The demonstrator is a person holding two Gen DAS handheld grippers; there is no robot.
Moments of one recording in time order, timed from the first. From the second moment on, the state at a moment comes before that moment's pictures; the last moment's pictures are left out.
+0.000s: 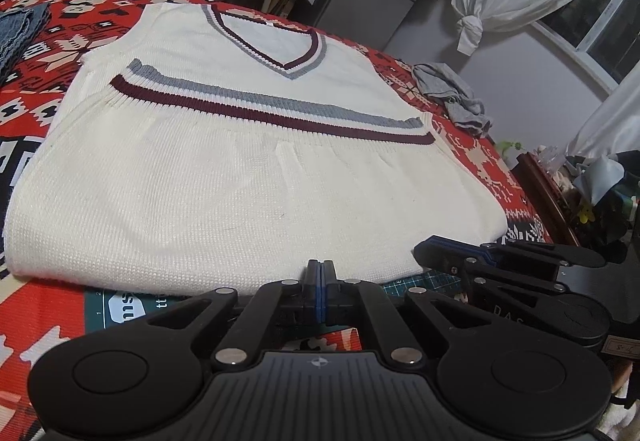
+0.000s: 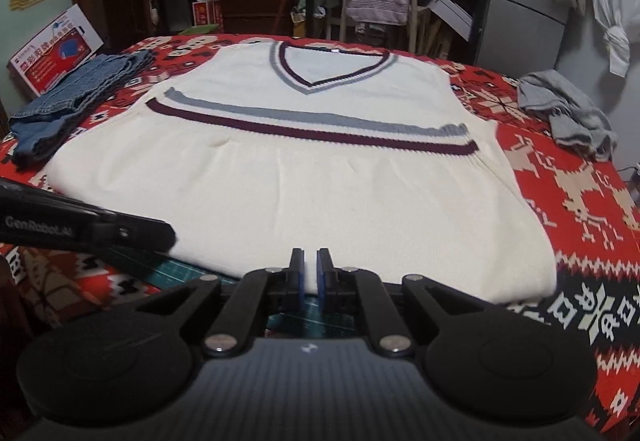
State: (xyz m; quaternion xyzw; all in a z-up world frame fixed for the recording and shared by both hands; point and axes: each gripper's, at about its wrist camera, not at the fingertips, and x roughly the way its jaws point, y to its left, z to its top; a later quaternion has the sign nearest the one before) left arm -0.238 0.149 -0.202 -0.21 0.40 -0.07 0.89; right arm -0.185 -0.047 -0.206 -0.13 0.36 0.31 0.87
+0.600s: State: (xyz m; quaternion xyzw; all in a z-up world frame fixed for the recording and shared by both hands) left arm -0.239 0.151 -0.203 -0.22 0.39 -0.07 0.89; right arm -0.138 -0.135 -0.207 -0.05 0.39 0.18 0.90
